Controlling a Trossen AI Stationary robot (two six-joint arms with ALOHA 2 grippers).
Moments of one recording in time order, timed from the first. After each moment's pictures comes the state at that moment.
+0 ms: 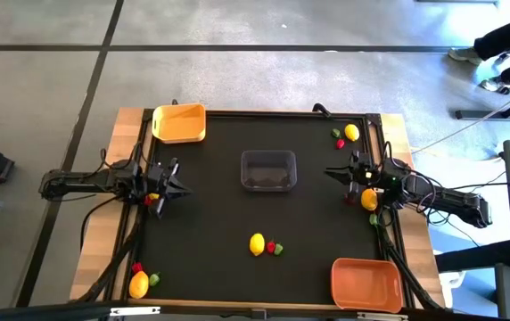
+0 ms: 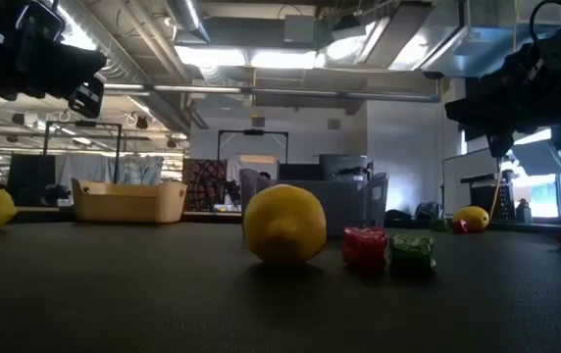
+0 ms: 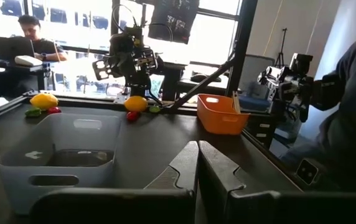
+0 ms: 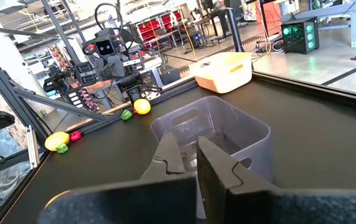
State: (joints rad) left arm 0.02 0.01 0.01 0.04 0.17 -0.13; right arm -0.28 0.07 0.02 0.01 -0.08 0.34
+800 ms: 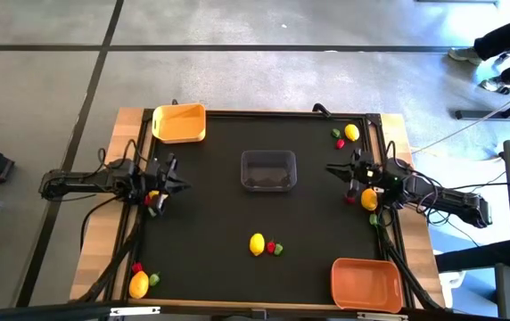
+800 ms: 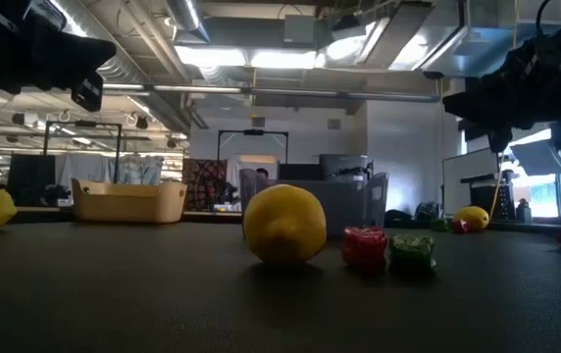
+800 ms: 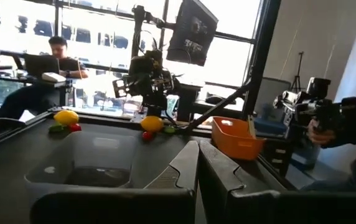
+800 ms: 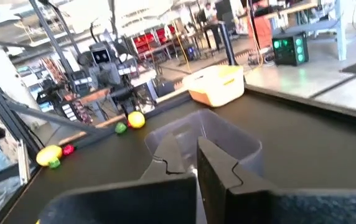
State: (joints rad) left arm 0.02 0.01 0.01 0.13 0.07 -0.17; right arm -0.27 0.07 0.01 0.09 -0.02 0.33
